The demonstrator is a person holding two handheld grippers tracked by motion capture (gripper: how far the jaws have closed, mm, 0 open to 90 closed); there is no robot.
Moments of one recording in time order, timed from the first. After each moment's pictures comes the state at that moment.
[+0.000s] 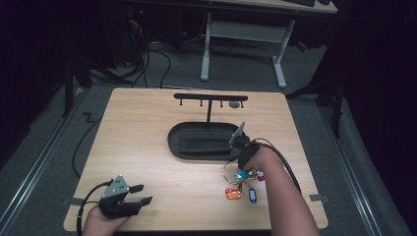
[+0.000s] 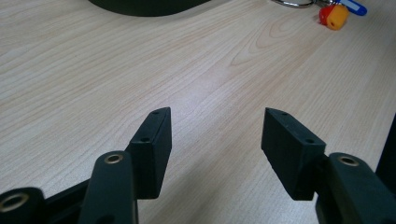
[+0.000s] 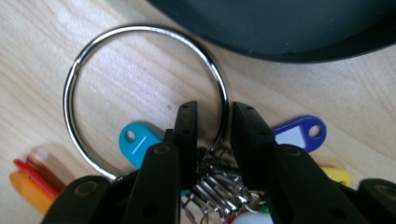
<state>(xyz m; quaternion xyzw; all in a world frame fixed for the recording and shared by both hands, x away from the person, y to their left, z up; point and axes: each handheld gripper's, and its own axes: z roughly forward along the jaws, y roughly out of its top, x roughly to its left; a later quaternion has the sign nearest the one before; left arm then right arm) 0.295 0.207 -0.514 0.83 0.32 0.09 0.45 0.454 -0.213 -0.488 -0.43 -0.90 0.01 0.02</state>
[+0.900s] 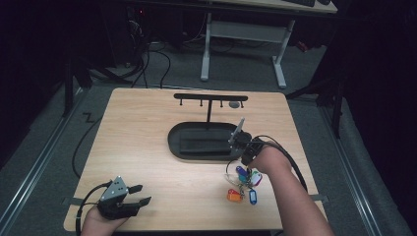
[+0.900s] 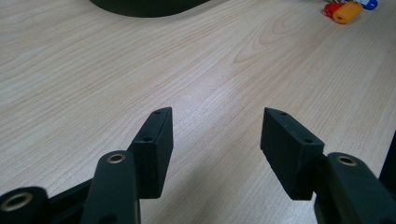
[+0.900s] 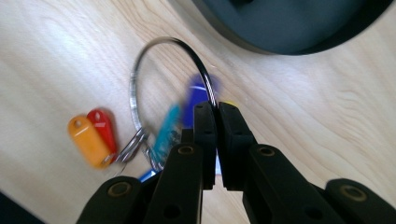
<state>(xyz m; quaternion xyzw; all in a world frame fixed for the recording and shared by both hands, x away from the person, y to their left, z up) 0.293 0.209 -0.515 0.83 0.32 0.10 0.44 0.418 -0.199 -0.420 -0.37 -0.93 0.00 -0.05</state>
